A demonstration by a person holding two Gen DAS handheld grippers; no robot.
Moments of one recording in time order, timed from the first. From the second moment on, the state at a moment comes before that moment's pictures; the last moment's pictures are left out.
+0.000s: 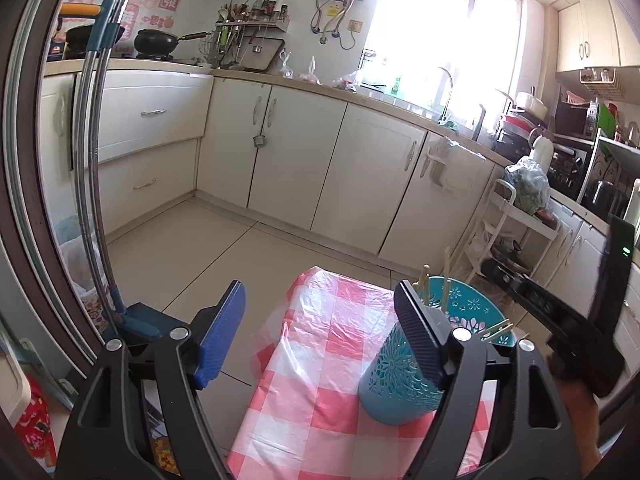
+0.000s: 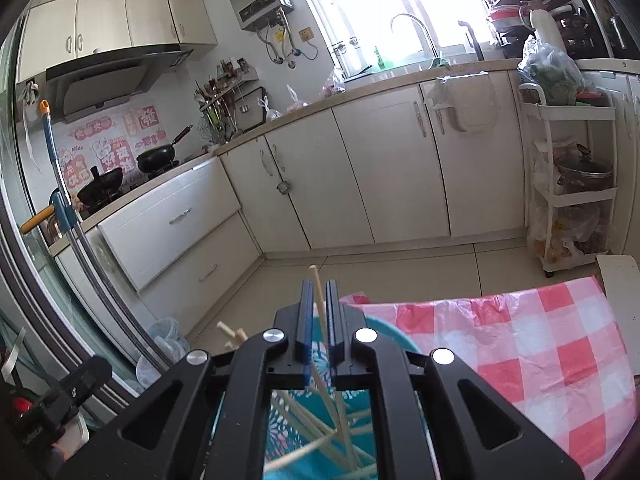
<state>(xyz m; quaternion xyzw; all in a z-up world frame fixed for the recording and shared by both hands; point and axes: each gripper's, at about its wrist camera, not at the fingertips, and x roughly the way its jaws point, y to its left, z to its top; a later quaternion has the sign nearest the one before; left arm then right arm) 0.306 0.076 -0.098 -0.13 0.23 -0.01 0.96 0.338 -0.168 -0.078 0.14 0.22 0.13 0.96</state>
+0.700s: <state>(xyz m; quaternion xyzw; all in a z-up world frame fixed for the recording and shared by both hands) 0.115 0.029 -0.020 0.00 0.27 -0.05 0.96 0.075 -0.188 0.002 0.12 0.25 0.03 0.96</state>
